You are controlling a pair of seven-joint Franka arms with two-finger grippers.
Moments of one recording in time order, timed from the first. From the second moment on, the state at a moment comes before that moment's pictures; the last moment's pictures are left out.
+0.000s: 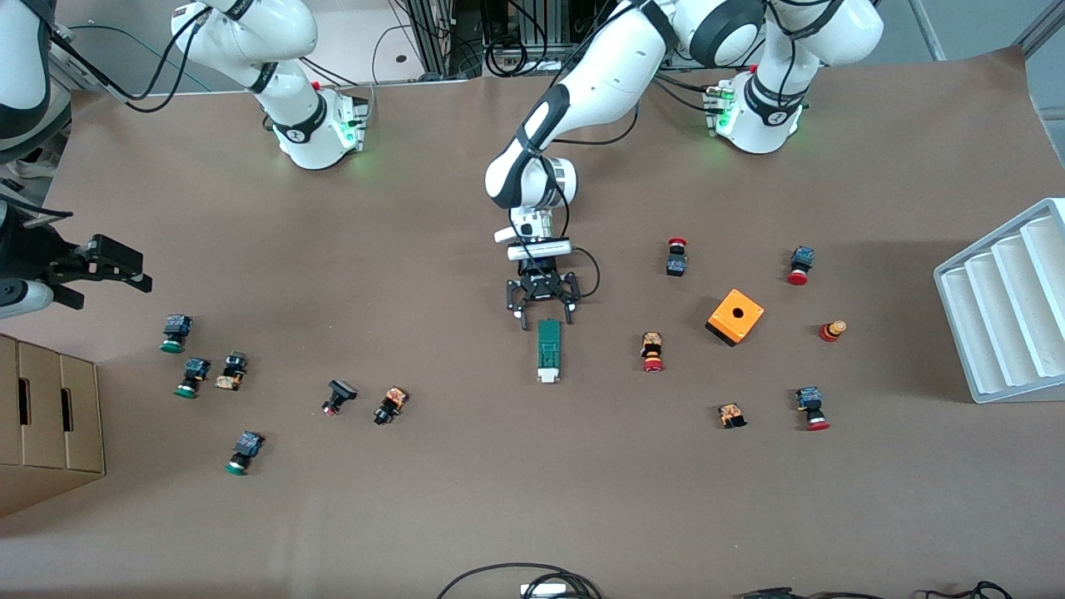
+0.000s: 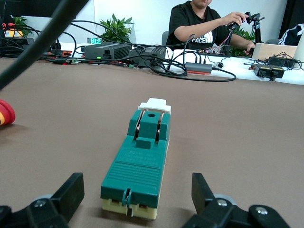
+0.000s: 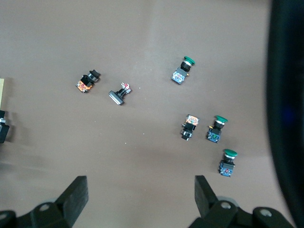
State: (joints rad) left arm -1.10 0.90 -0.01 -1.75 1.73 1.99 -2.70; right arm 0.03 0.03 -0.11 -1.60 0.08 1.64 -0.26
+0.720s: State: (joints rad) left arm -1.09 0.91 -0.01 -1.75 1.75 1.99 -2.70; right arm 0.03 0.03 -0.11 -1.60 0.08 1.64 -0.26
